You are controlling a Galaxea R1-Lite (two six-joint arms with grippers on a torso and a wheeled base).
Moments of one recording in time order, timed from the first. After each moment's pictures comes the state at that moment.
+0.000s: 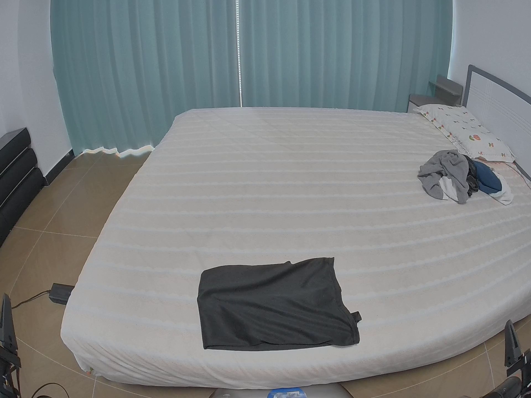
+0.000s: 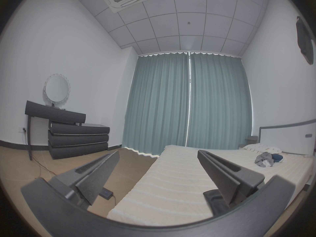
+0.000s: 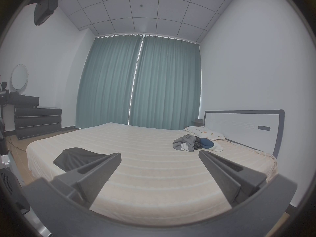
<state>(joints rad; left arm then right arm) -0.16 0.09 -0.03 -0.30 0.43 -0.05 -0.01 0.01 -0.03 -0.08 -0.06 -0.12</state>
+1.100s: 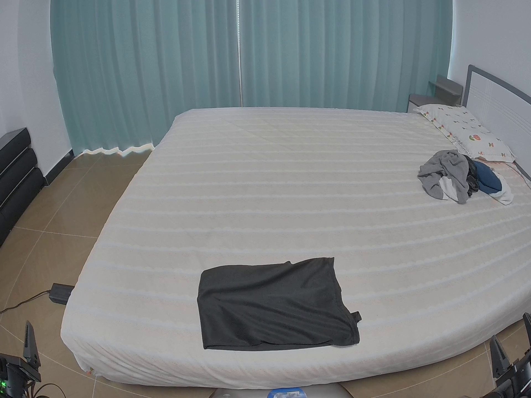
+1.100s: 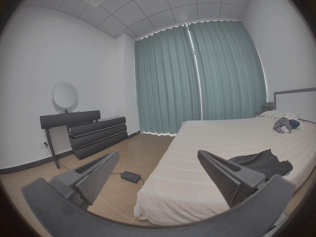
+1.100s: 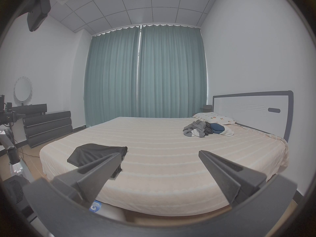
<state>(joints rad) -0.02 0.05 -0.02 -0.06 0.44 0.06 -0.01 0.01 -0.02 0.01 0.01 -0.03</state>
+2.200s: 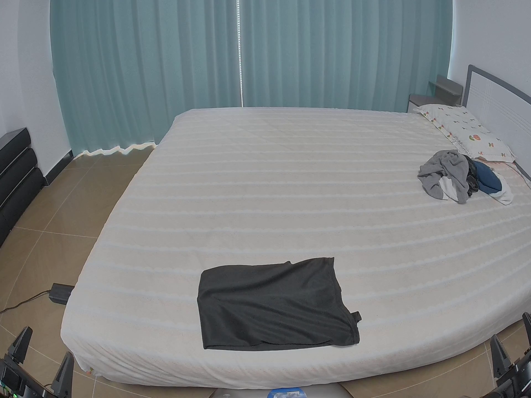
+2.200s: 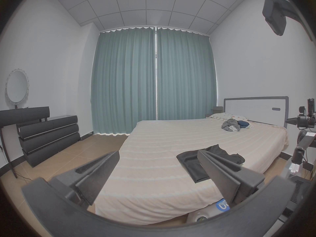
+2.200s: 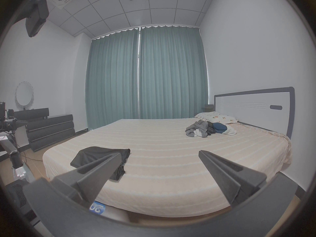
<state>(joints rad) 0.00 0.01 -0.02 0.01 -0.07 0.01 -0.01 0.01 -0.02 0.00 0.03 0.00</state>
